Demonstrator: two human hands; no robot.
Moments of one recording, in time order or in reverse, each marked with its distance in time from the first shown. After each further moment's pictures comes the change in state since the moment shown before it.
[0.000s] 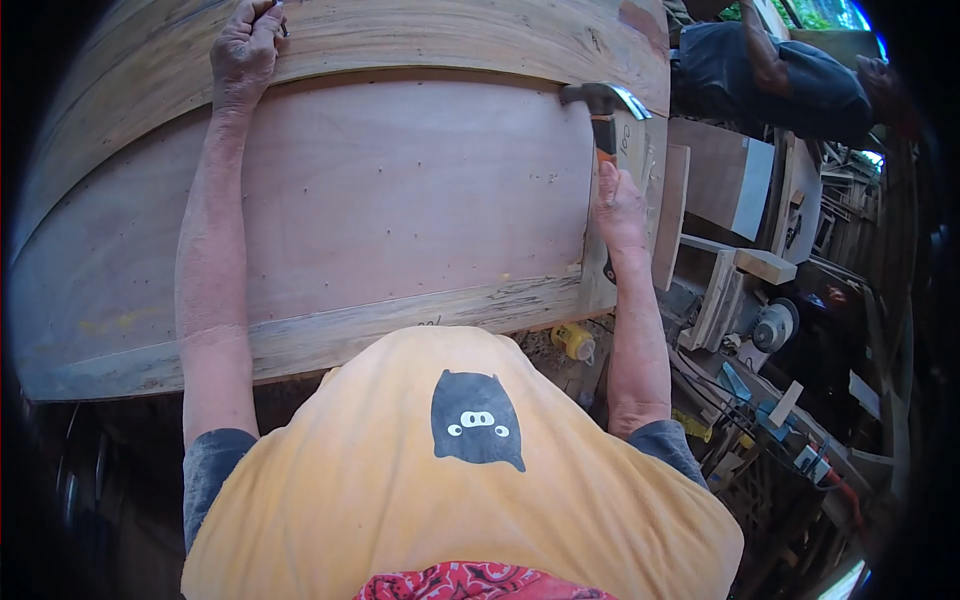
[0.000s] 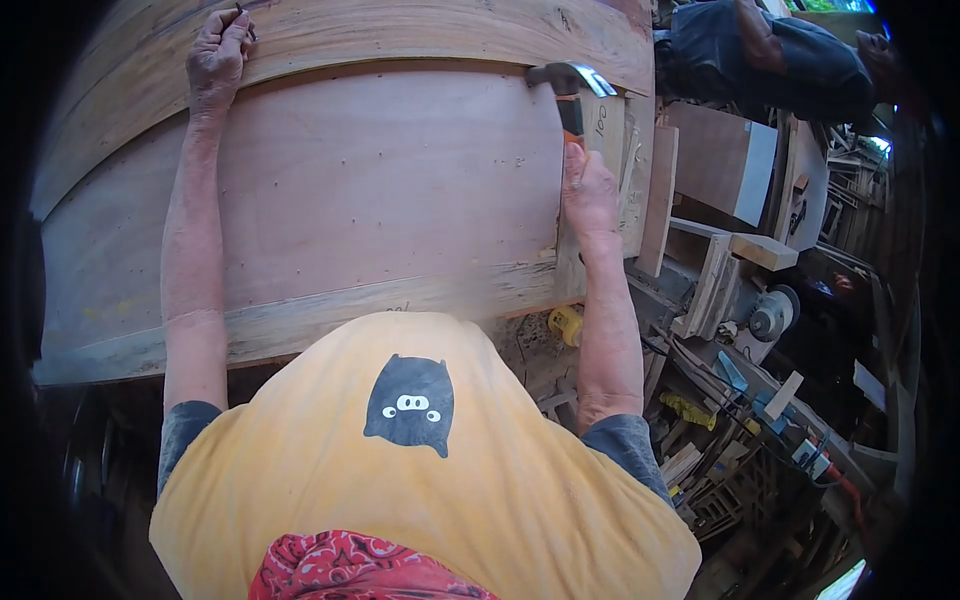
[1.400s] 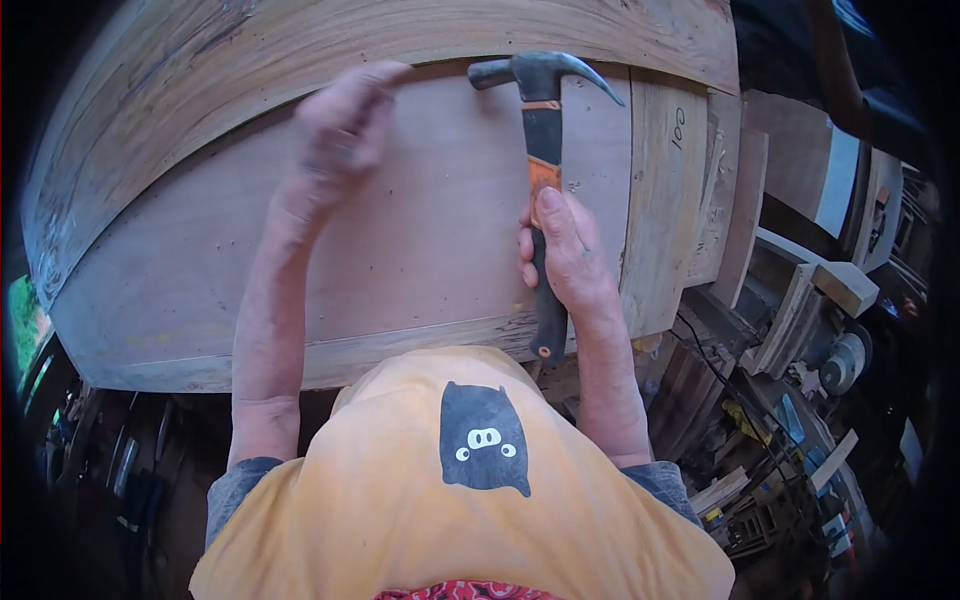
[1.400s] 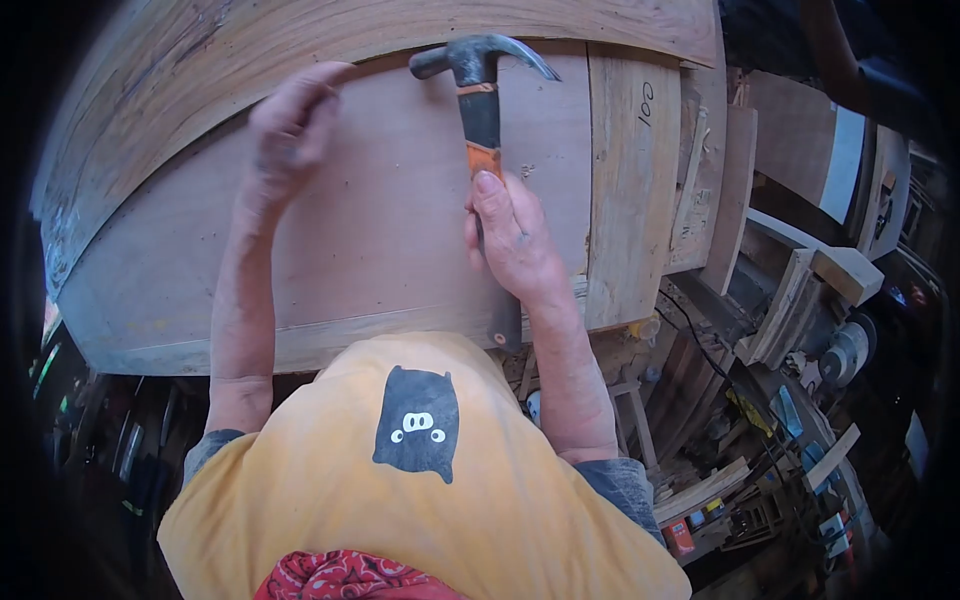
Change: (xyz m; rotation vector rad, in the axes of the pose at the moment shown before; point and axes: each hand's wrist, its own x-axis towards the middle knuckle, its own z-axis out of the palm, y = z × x) left_hand -0.102 0.052 0.117 0.484 -0.554 0.145; right_hand -0.041 -0.064 0.030 1.215 -0.570 0.174
